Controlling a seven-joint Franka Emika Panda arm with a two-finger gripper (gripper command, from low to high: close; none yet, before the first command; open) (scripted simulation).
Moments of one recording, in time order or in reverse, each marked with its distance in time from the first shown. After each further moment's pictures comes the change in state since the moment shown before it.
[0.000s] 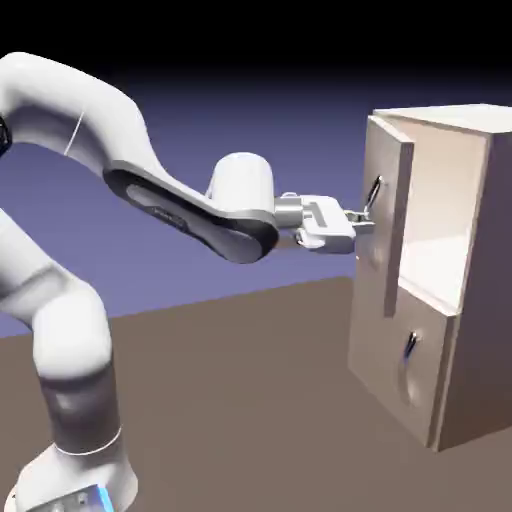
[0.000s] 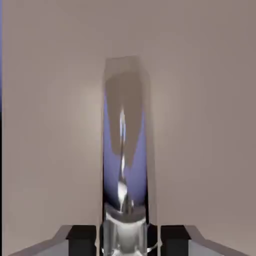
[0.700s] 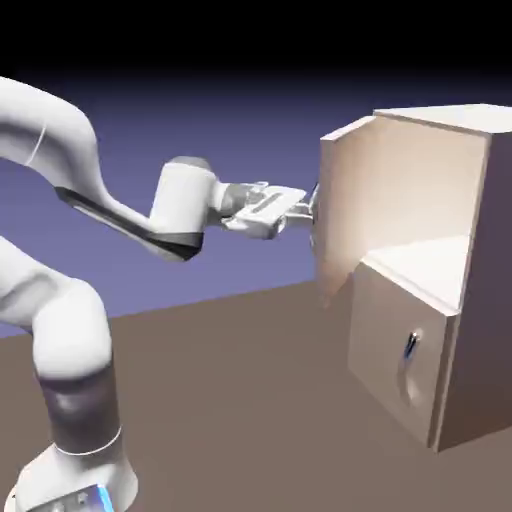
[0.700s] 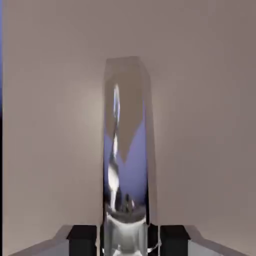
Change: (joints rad) arm 0.043 -0.090 0.442 -0.072 0.912 -0.528 -0.400
